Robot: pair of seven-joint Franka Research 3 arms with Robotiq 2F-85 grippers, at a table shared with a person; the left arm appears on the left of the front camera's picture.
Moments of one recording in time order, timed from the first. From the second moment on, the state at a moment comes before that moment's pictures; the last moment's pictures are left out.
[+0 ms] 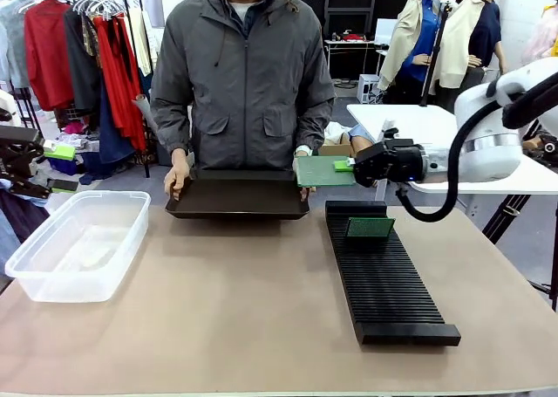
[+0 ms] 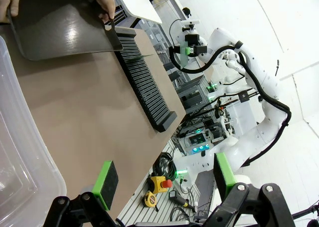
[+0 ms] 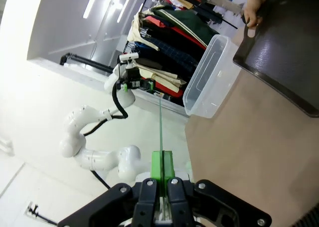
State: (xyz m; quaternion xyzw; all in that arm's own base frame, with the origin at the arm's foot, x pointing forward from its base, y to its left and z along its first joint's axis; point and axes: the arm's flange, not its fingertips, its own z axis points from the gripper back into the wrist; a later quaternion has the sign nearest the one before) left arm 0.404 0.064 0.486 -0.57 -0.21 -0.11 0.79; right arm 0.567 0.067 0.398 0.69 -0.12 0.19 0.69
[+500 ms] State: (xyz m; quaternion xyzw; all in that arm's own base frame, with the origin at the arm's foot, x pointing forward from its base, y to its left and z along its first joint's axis) left arm 0.404 0.064 0.486 -0.57 -0.21 -0.11 0.79; right arm 0.540 -0.003 0.400 0.65 -0.18 0.29 0.68
